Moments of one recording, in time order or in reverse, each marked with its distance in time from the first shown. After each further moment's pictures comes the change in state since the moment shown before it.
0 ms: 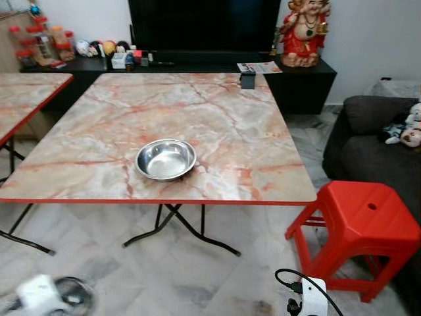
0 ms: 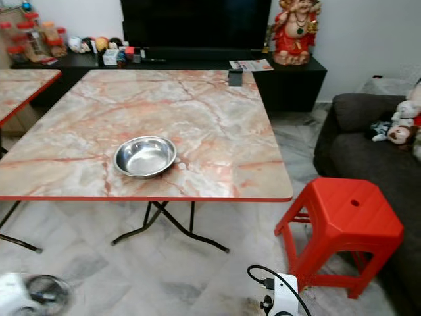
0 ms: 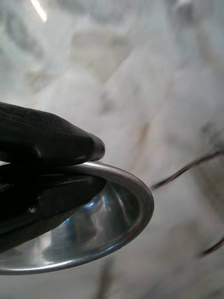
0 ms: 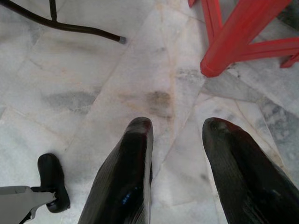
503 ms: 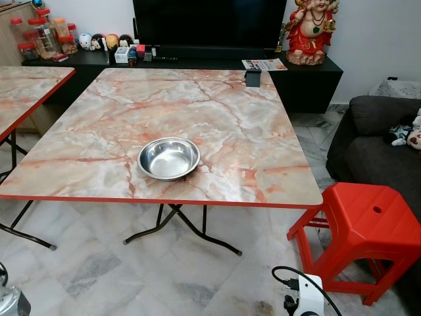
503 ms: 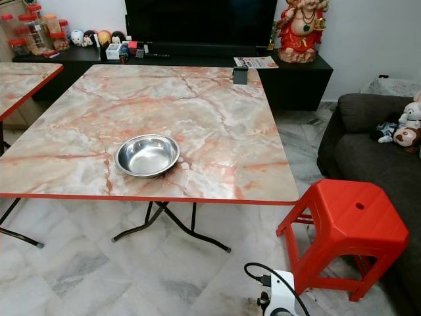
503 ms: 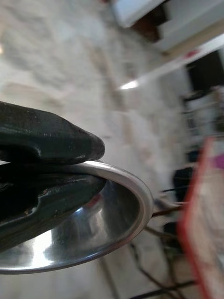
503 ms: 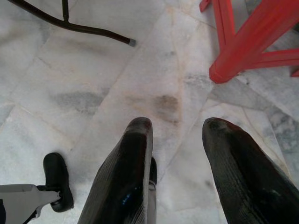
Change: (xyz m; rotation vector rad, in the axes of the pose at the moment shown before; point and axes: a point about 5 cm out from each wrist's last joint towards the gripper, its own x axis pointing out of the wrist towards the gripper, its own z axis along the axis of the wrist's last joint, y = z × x) left arm 0.022 0.027 0.091 -0.030 -0.363 0.291; right arm 0.001 0.006 0.003 -0.002 -0.008 0.020
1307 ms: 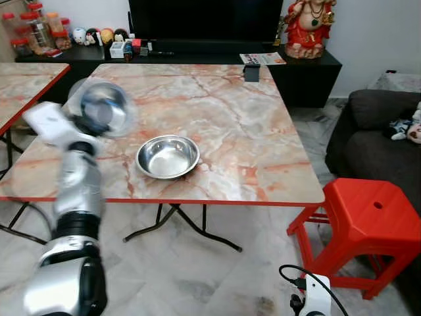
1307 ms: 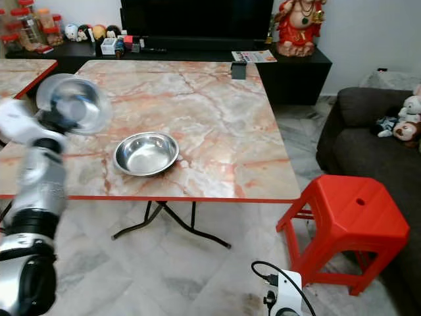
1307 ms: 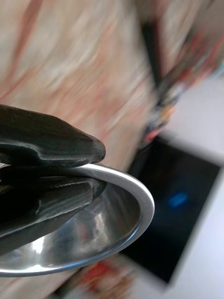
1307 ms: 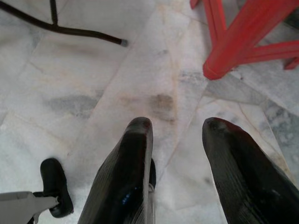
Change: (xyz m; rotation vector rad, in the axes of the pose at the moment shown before) left arm -0.116 -0.197 0.174 -0.669 -0.030 -1.166; right arm 0.000 -0.009 0.004 0.032 -0.021 -0.031
